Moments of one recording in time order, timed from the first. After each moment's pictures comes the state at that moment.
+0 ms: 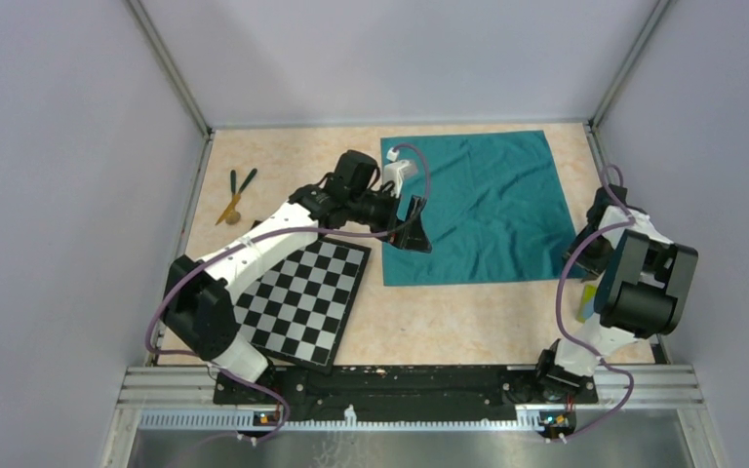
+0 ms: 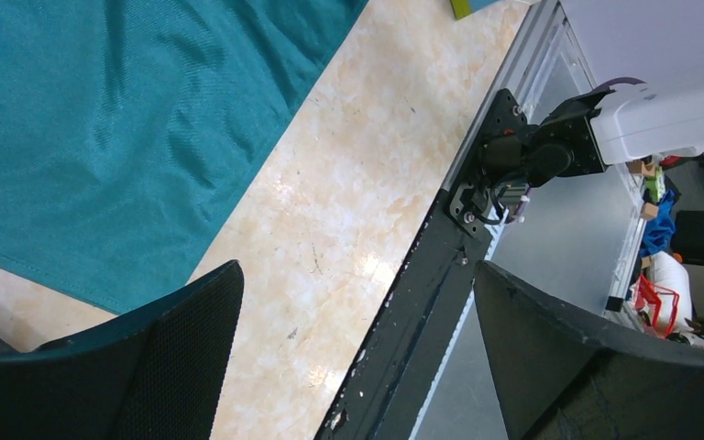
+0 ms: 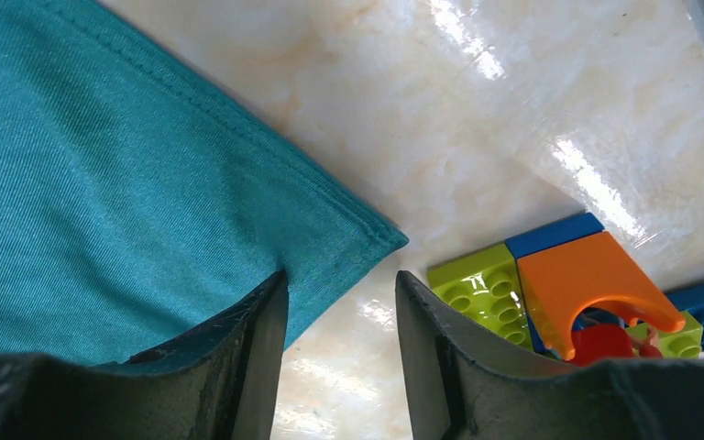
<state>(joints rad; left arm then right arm) -0.66 1.57 1.32 -0.45 0.66 -0.33 -0.36 1.65 0.98 -0.70 0.19 0.43</state>
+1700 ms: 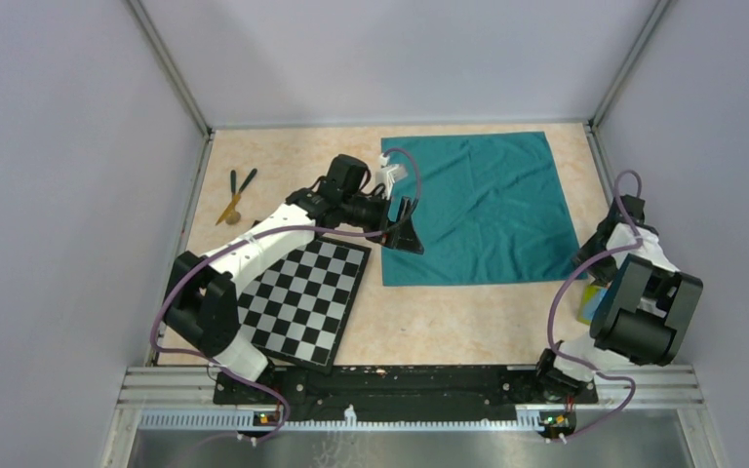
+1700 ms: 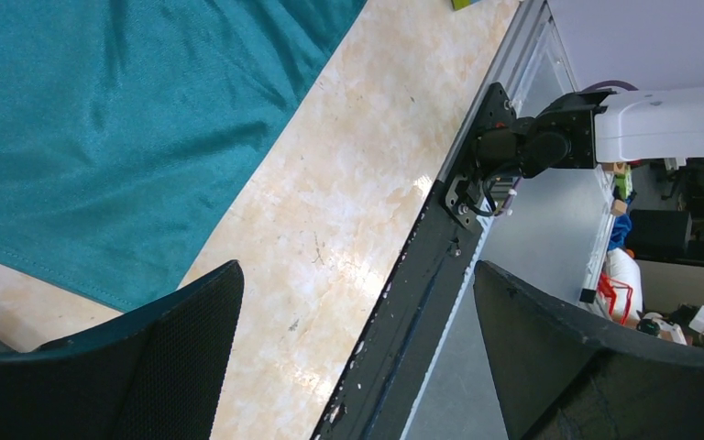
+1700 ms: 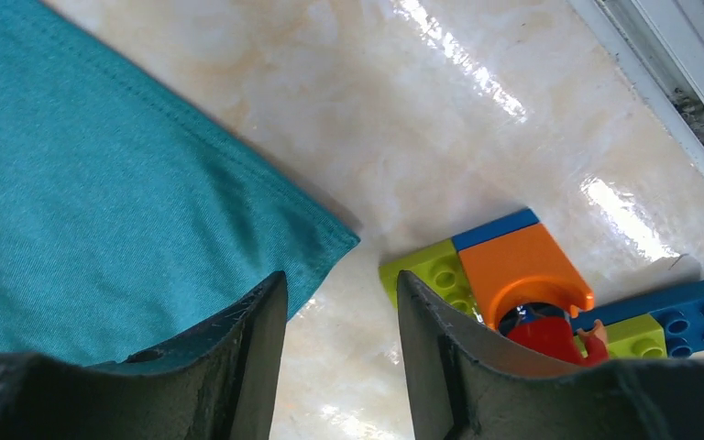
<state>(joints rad) -0.60 1.58 1.24 -0.39 0.75 -0.34 -0.44 1.48 0.86 -0.59 0.16 0.39</state>
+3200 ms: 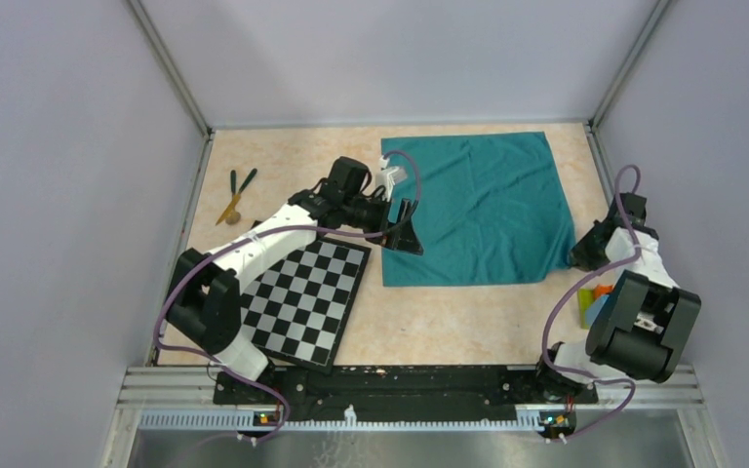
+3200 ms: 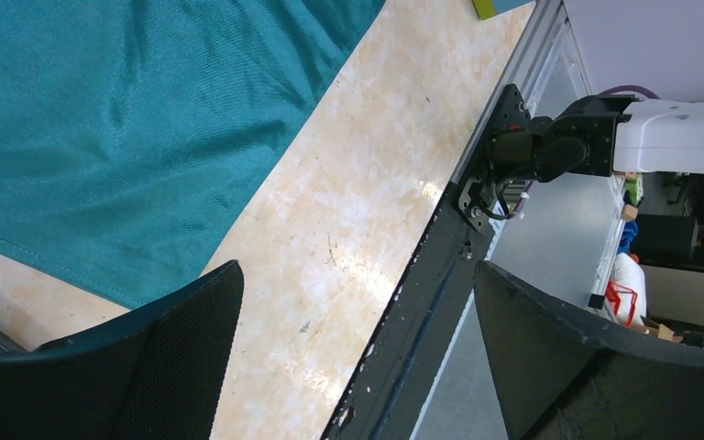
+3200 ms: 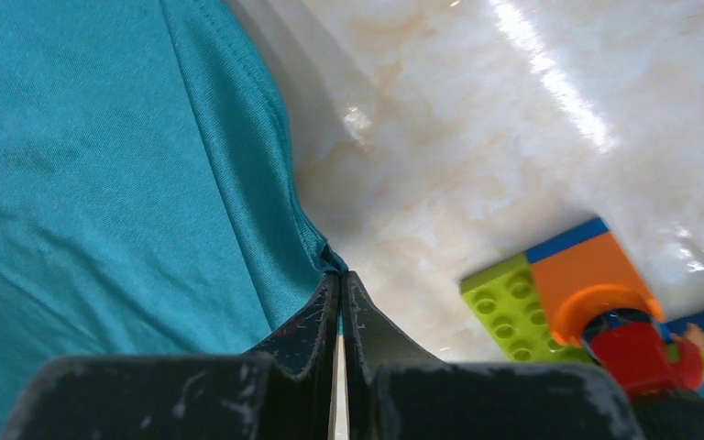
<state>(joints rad) -0.60 1.60 1.22 -0.37 0.74 -0.34 -0.43 1.39 0.84 -0.57 -0.02 0.39</state>
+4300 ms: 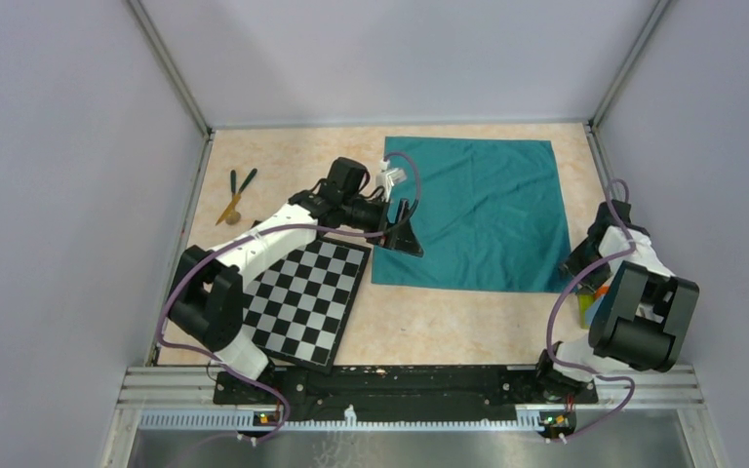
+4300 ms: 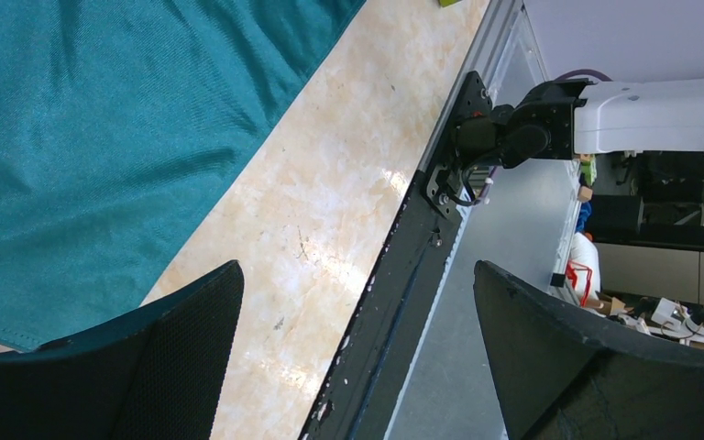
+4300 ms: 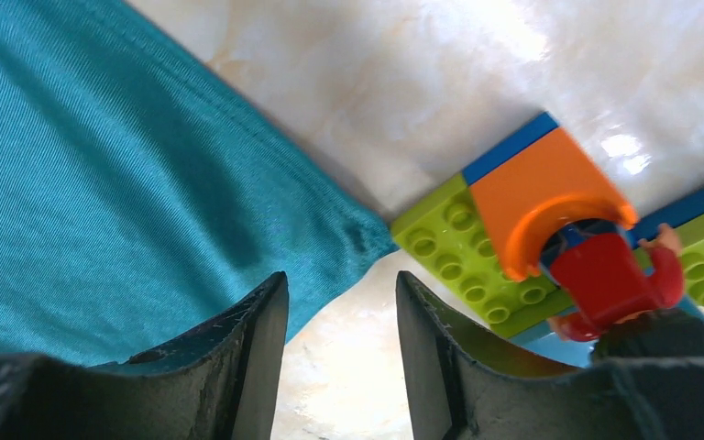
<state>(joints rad) -0.58 1.61 1.21 -0.34 0.84 -0.37 -0.37 1.45 0.82 -0.71 0.11 0.48</state>
